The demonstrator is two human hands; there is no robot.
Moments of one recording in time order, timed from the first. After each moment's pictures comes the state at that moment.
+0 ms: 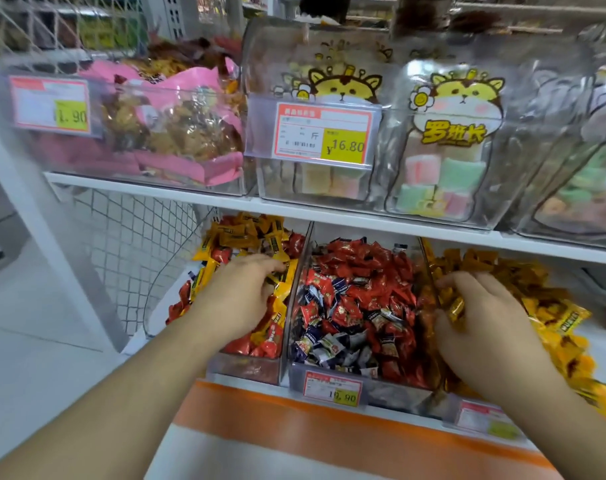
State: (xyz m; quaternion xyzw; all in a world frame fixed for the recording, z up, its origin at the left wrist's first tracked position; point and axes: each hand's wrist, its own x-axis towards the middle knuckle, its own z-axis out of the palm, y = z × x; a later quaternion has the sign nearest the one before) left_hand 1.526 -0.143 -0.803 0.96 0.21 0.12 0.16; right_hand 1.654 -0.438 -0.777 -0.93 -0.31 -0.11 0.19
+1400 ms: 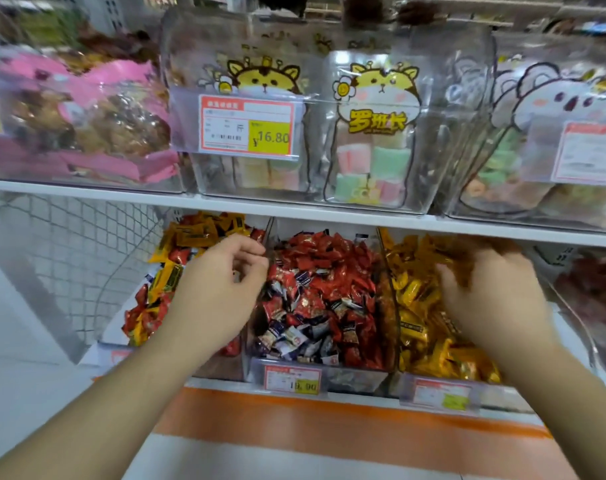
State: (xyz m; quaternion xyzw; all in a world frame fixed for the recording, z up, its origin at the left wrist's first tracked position) left_hand 1.522 -0.206 -0.769 0.87 0.23 0.27 0.36; right_hand 1.690 -0.474 -0.756 -0.96 -0.16 -0.19 0.13
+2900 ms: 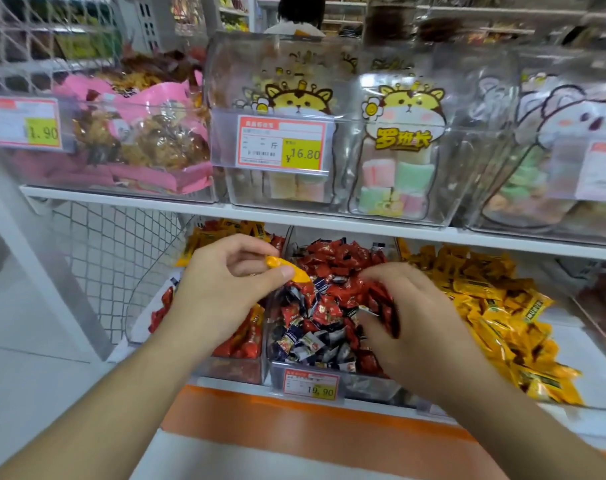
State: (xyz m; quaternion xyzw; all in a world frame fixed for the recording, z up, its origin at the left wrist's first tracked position) left_hand 1.504 -0.201 -0.748 0.75 0.22 0.27 0.55; right_hand 1.622 -0.421 -0.759 -0.86 -0.43 -0.07 0.25
